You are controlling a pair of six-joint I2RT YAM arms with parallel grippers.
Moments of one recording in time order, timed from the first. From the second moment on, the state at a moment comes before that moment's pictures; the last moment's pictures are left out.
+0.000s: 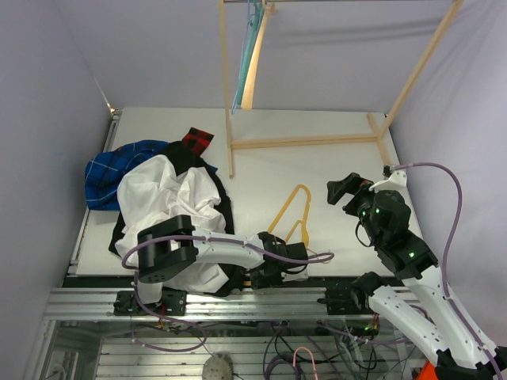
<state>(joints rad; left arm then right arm) -1.39 1.86 1.20 -0.79 -0.04 0.07 0.50 0.57 0.74 -0.45 0.40 0.55</state>
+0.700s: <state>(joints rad) -1.40 1.91 1.25 -0.84 -0.08 0.06 0.50 0.57 0.74 -0.45 0.41 0.54</state>
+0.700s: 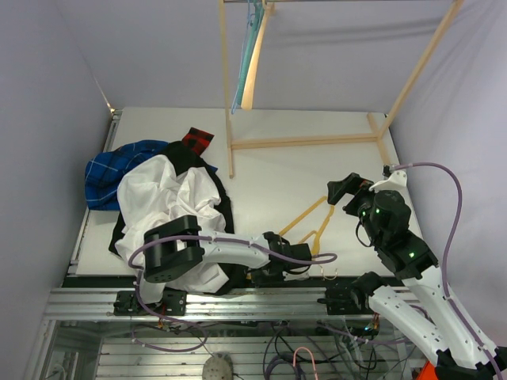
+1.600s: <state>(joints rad) -0.83 1.85 1.60 -1.05 0.50 0.27 0.50 0.53 0.74 -0.43 0.36 0.49</state>
